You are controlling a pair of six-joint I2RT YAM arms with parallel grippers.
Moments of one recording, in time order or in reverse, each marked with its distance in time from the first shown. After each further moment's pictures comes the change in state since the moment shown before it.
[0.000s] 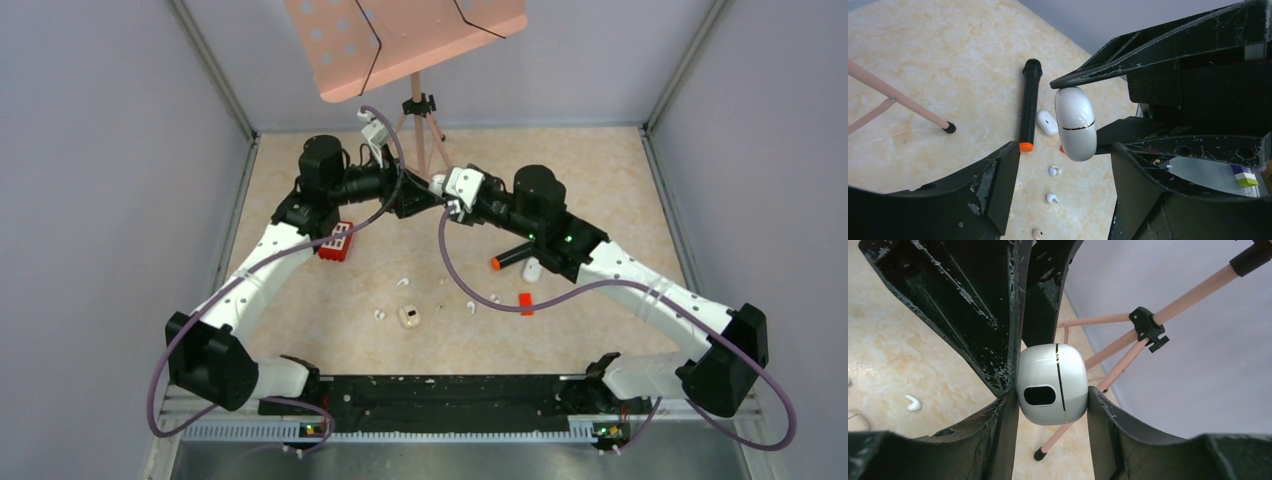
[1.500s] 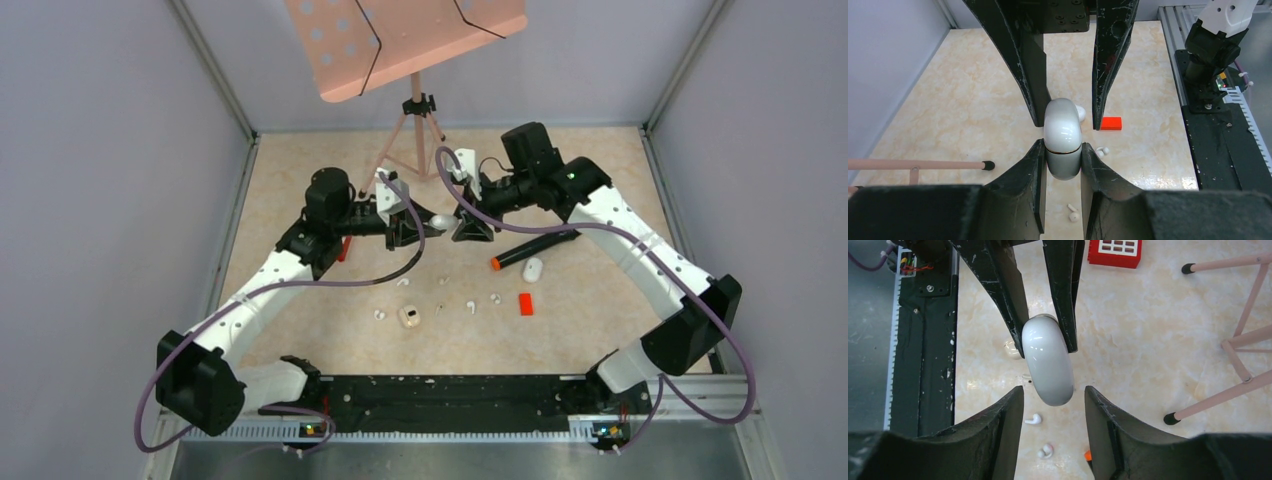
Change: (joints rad) left arm -0.080 -0.125 -0.211 0.079 0.138 0.605; right arm -0.163 0.243 0.454 -0.859 -0.525 0.028
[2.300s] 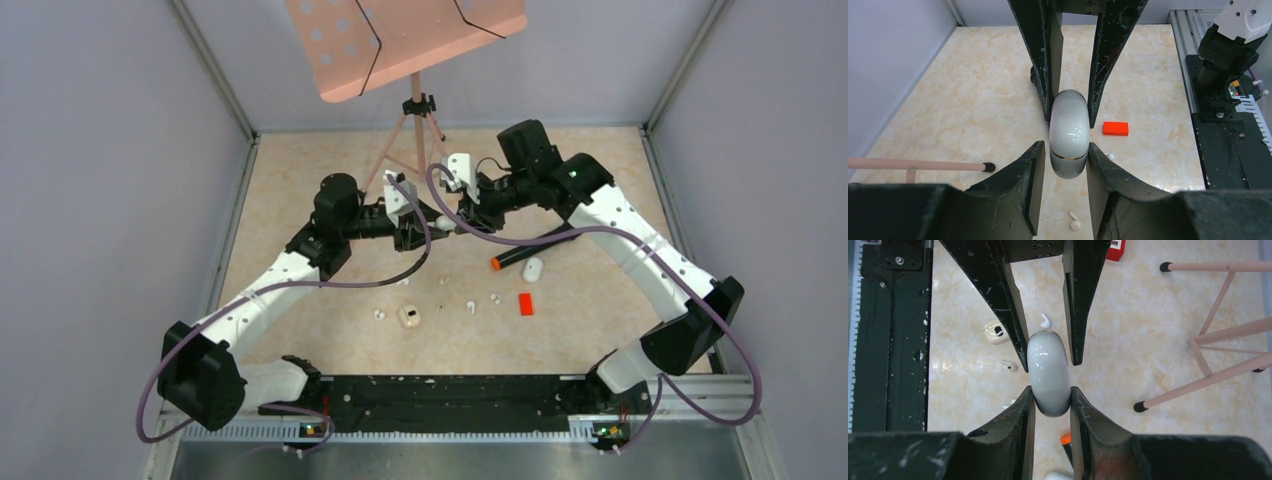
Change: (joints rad) left arm -0.042 0.020 -0.045 0.116 -0.076 -0.040; right arm 0.040 0.005 0.079 -0.096 0.100 -0.119
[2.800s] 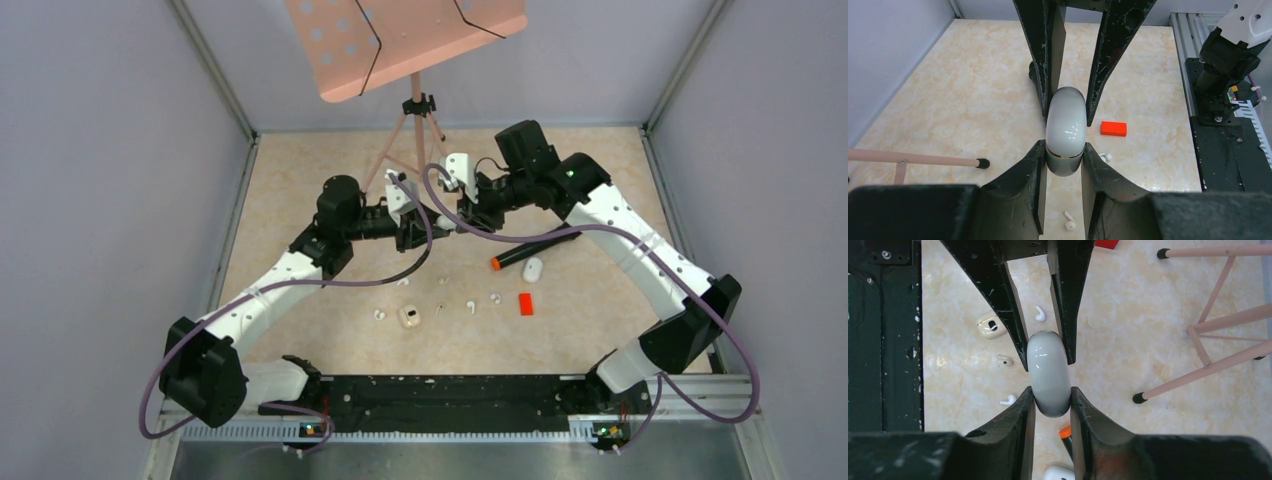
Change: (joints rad) left arm -0.002 0.023 -0.018 0.031 -0.022 -0.048; right arm 0.006 0.008 0.001 -0.006 0.055 -0.008
